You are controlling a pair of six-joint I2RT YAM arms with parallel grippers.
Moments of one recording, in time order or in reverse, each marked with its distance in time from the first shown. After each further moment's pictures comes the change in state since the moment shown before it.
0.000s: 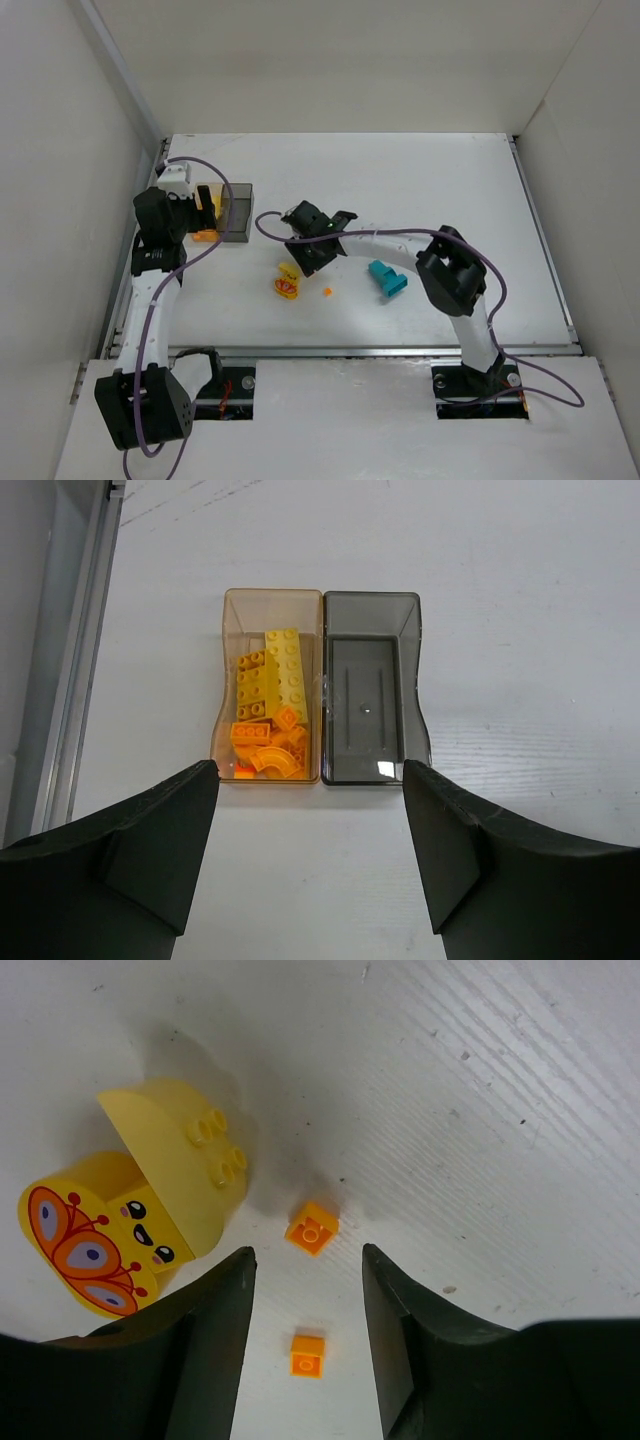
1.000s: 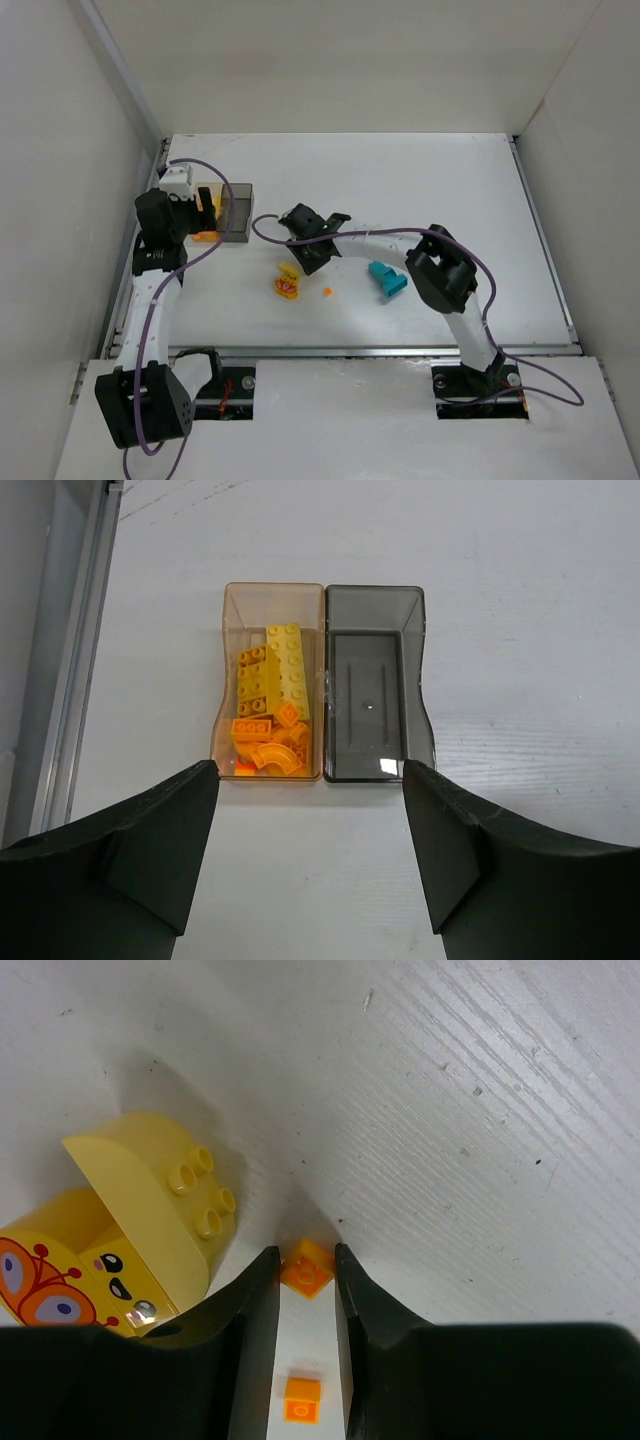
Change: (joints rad) left arm 0.000 -0.004 -0.015 0.012 -0.005 0.003; right arm 0.009 0.071 0.031 0.023 0.005 -0.012
